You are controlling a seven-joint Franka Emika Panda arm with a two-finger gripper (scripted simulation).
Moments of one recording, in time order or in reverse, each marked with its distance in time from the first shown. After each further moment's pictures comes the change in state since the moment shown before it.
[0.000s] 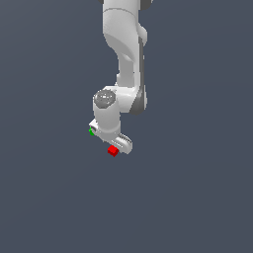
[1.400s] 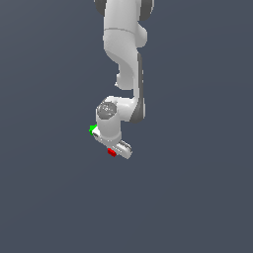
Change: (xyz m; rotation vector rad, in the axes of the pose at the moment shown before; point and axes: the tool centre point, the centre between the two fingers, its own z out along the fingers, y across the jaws) arm 0.000 0.000 0.050 0.001 0.000 0.005
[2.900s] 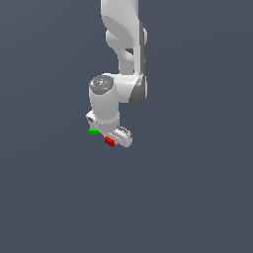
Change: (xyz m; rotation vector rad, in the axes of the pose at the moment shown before) arm -0.001 0.004 -0.097 0.000 0.001 0.000
